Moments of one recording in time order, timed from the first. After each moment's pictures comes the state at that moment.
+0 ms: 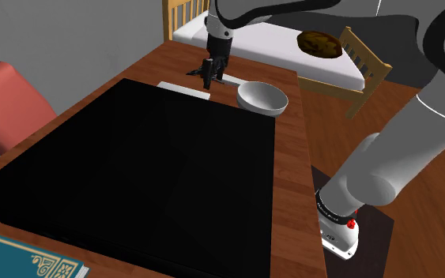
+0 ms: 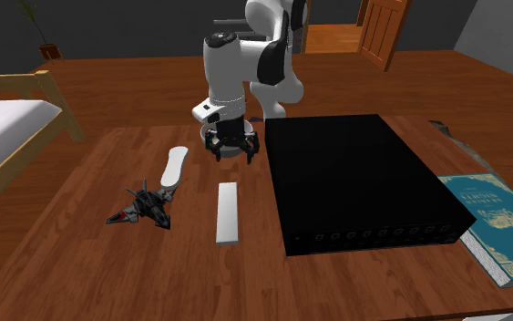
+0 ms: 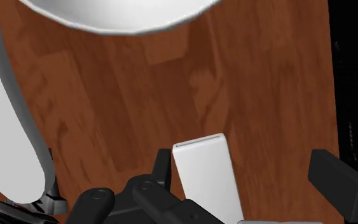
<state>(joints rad) 0.04 -0.03 0.09 -1.94 0.03 1.91 -0.15</state>
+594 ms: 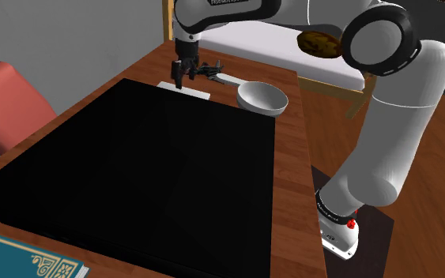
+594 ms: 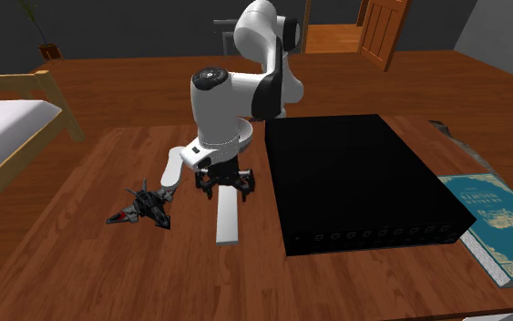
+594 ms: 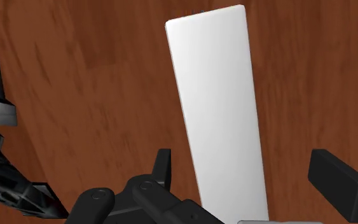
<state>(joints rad) 0.08 0.34 0.11 -1.55 -0.02 1.88 -0.15</state>
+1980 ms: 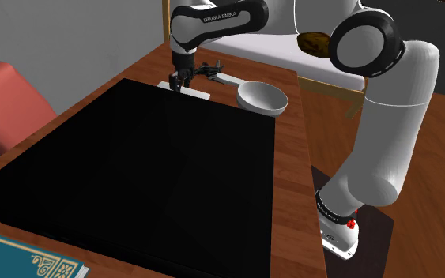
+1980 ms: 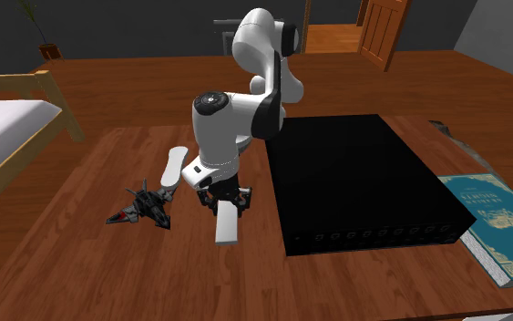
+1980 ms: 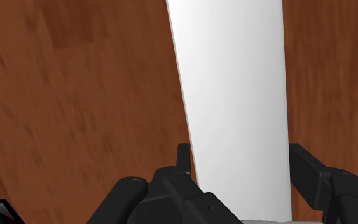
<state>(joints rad) 0.08 0.41 0.11 -1.56 -0.03 1.96 -0.15</state>
